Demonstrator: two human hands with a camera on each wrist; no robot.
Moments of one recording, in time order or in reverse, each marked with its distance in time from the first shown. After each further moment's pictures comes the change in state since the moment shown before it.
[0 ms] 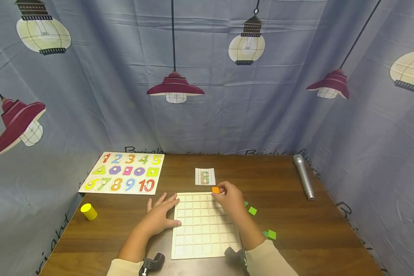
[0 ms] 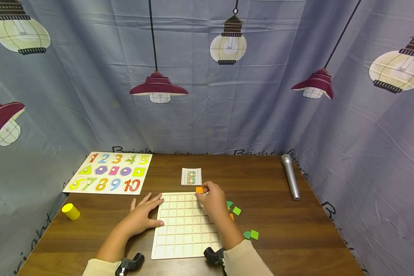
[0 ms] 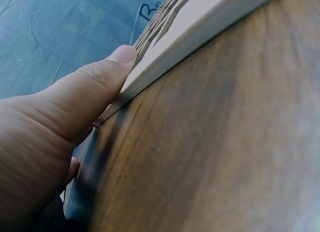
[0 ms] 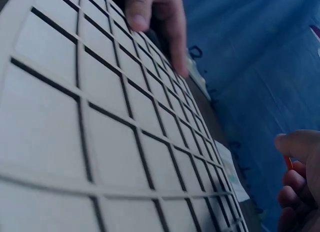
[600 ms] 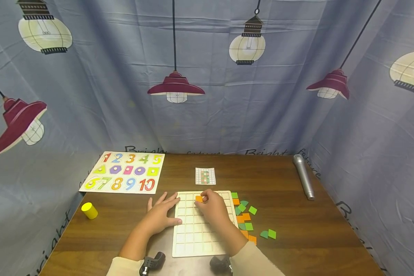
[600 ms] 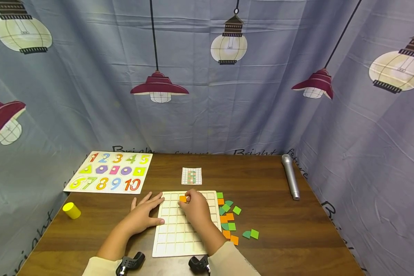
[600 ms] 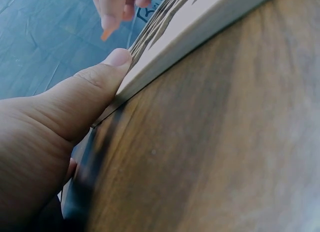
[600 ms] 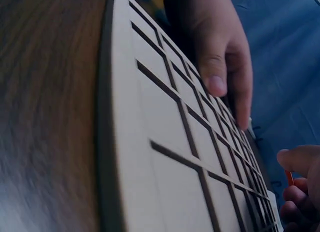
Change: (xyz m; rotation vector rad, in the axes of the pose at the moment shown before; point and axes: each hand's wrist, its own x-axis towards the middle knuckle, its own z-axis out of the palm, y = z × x) left_hand 0.001 0.000 0.000 0.033 0.007 -0.004; right_hand -0.019 -0.019 0.056 -0.033 -0.080 0.007
